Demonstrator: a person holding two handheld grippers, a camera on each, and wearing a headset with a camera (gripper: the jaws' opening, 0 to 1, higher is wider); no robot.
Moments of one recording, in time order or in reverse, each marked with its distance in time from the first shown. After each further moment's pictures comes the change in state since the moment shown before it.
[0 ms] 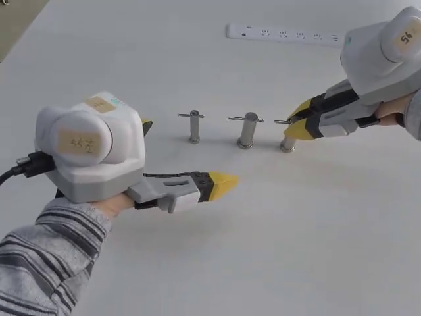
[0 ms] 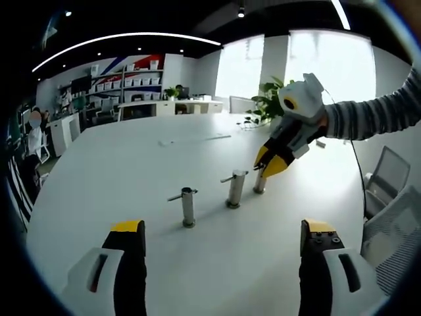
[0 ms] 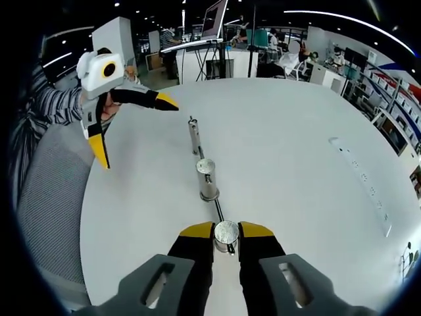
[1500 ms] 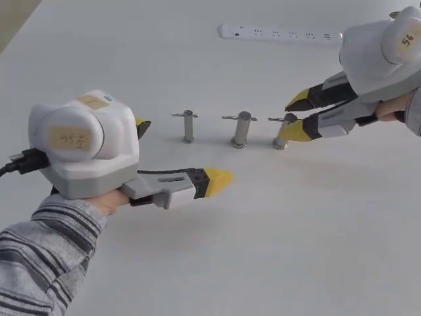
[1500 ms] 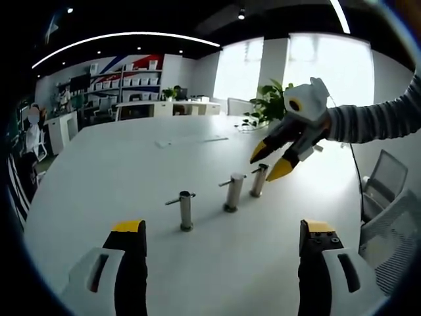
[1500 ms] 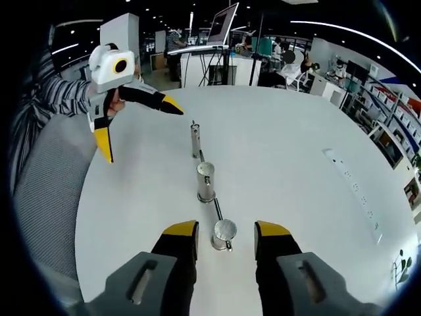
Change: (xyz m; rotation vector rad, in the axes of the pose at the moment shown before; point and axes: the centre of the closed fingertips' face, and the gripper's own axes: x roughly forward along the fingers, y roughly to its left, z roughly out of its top) left arm 0.002 0.000 0.006 -0.015 -0.014 -0.021; right arm -0.011 -0.008 0.004 -0.032 -0.060 -0.053
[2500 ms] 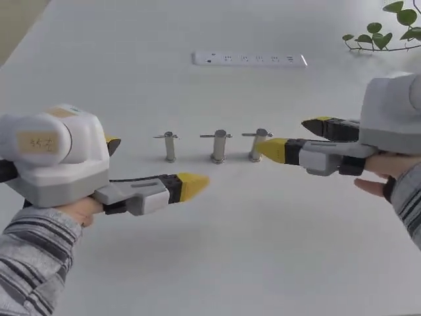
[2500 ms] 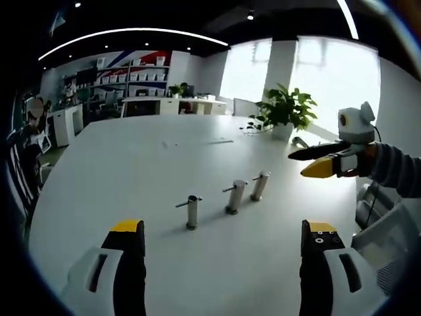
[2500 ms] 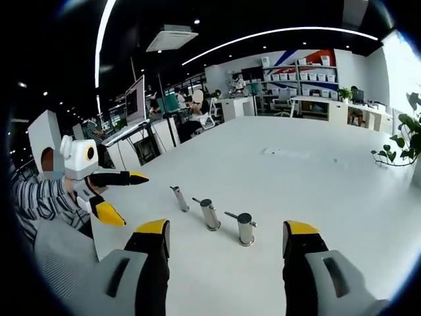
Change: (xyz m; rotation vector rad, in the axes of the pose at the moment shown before) left arm -0.024 0.001 0.015 -0.046 0.012 0.030; right arm -0.066 0.045 0.021 0.557 -0.346 -0.369
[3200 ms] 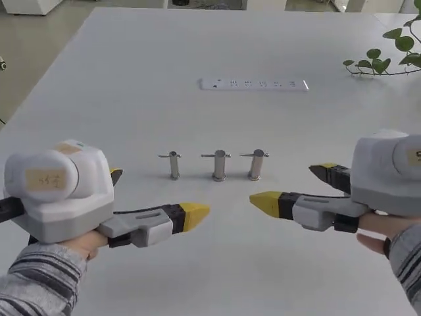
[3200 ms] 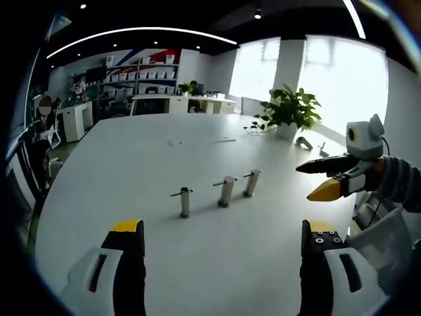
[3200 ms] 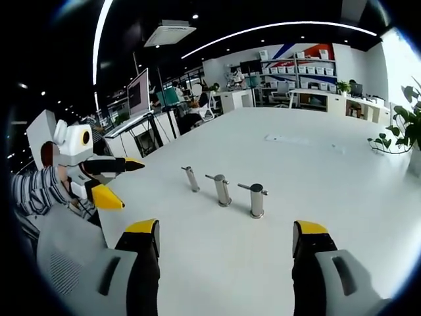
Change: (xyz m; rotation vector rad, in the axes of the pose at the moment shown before) left arm -0.028 -0.025 -0.005 -0.028 0.015 0.066; right arm -0.023 0.017 -0.033 0.013 0.057 0.000
